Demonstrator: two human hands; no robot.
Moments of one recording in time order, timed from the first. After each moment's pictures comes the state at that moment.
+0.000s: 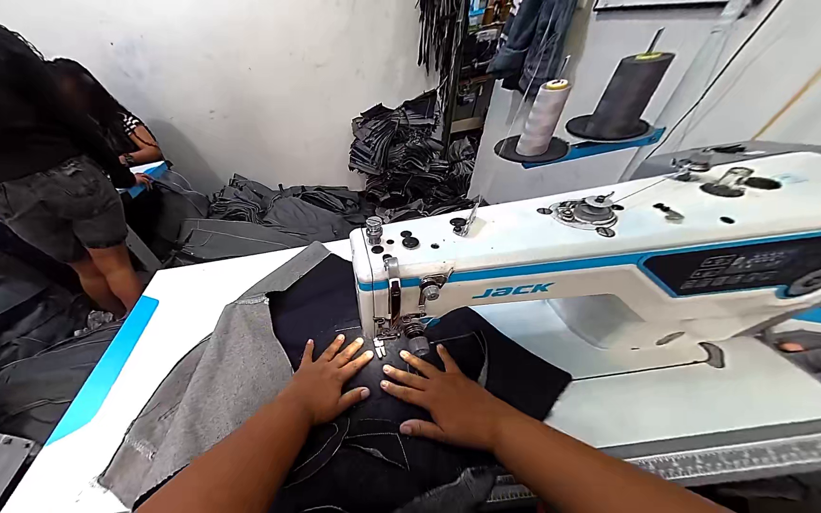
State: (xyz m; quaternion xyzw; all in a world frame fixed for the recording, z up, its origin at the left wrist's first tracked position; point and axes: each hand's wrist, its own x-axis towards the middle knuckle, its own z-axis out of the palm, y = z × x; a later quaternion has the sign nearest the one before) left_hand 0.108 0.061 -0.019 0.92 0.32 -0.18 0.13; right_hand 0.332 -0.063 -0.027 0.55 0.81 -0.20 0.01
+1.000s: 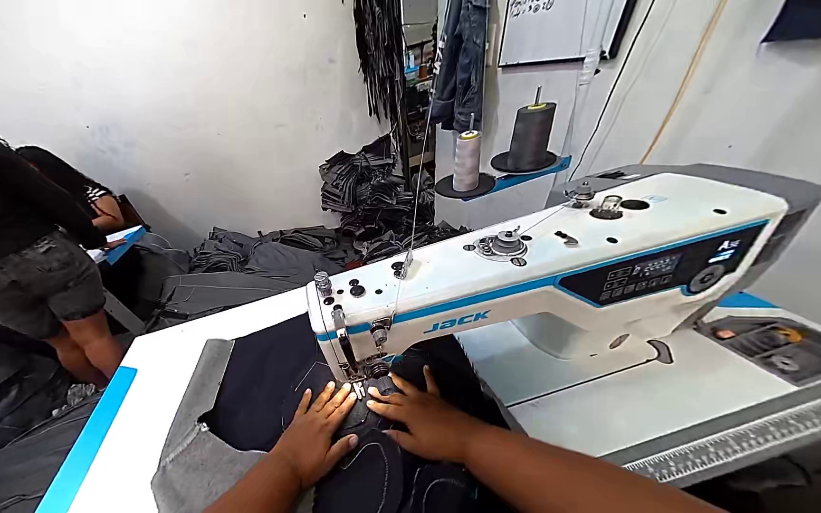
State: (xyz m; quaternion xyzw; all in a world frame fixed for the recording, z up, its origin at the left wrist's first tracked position) left_hand 0.111 0.053 -0.024 0.94 0.28 -0.11 0.15; right_hand 0.338 -0.052 -0.015 0.61 0.75 -0.25 -0.05
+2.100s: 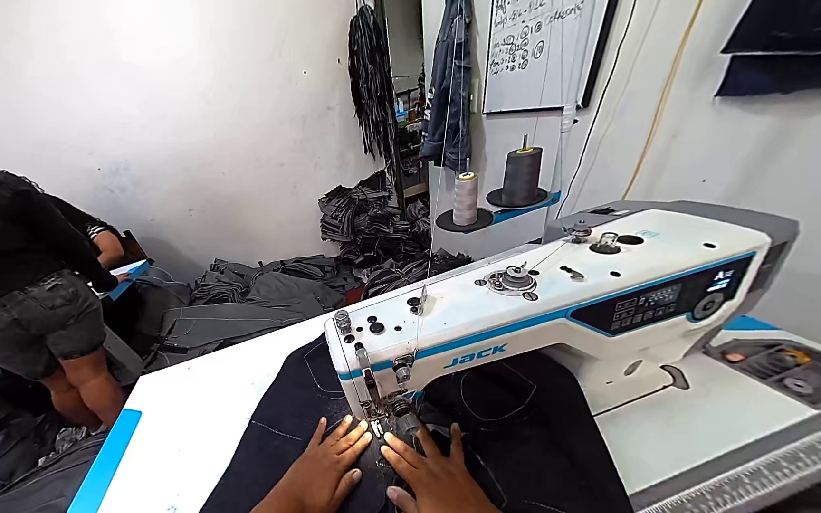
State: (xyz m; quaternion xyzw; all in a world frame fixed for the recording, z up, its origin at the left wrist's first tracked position) left_hand 0.099 0.082 -0.026 0.97 0.16 -0.09 0.15; right_hand 0.285 -0.071 -0.019 0.71 0.66 -0.22 -0.08
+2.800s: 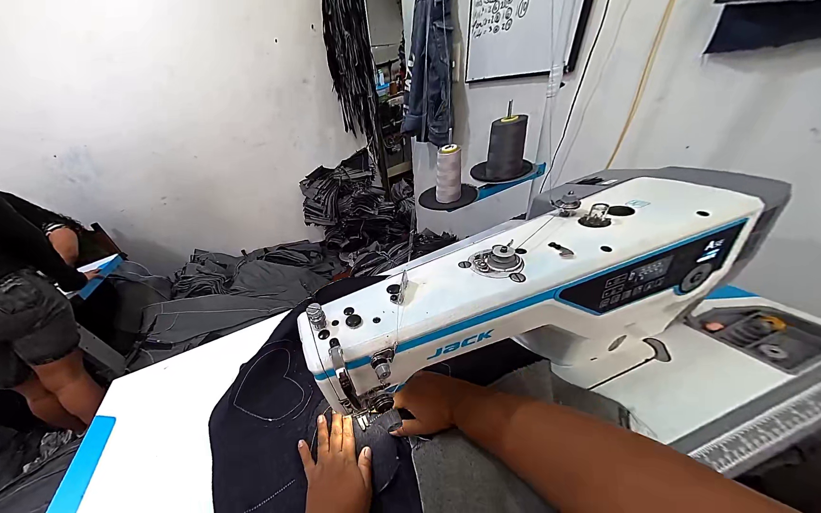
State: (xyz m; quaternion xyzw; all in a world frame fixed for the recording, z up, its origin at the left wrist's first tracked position) left_hand 0.156 0.015 -0.016 0.86 0.48 -0.11 0.14; right_hand 0.373 -0.007 0.019 0.52 0.82 -0.23 -0.01
